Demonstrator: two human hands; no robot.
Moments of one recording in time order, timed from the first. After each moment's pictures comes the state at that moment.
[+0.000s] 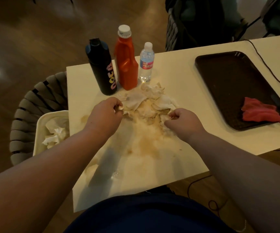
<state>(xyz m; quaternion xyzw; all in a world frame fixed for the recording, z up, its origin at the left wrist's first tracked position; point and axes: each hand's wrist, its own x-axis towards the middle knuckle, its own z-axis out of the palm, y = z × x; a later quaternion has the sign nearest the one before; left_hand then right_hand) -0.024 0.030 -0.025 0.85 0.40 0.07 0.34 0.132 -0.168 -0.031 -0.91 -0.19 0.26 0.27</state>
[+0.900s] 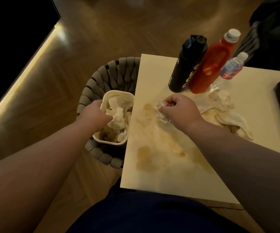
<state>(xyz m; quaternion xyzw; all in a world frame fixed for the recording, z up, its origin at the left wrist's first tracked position) -0.232 0.143 -0.051 0.71 0.62 -0.02 0.33 -0.003 0.010 -0.011 -0.83 -0.35 0.31 0.31</state>
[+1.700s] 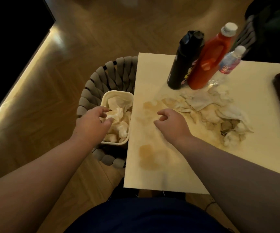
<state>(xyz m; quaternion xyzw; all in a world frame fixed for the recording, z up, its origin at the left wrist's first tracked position) -0.257 0.113 -0.045 0.74 0.56 0.07 0.35 -0.032 -0.008 -0.072 -0.84 -0.33 0.31 0.29</state>
